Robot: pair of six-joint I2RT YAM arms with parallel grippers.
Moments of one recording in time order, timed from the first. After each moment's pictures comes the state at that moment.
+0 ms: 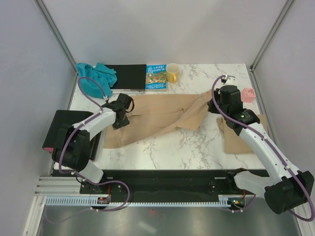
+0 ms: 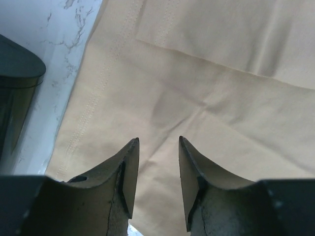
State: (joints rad) left arm -0.36 1.58 1.00 -0.65 -0.41 -0.75; right arm 0.33 1.11 1.02 -0.45 0.17 0.42
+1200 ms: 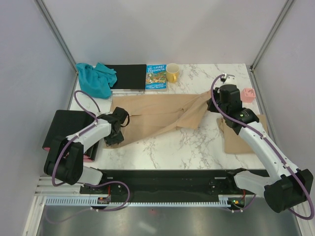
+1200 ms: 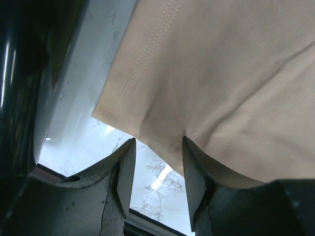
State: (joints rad) left arm -0.36 1.41 0.78 -0.80 -0.39 -0.80; right arm 0.33 1.13 1.02 -0.42 0.17 0.41
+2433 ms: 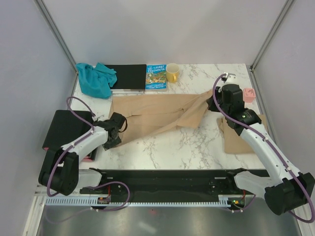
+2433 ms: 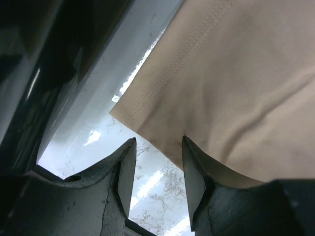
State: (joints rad) left arm -0.36 1.27 0.66 -0.76 -0.47 -0.91; right arm 0.33 1.10 1.03 -0.42 0.13 0.40
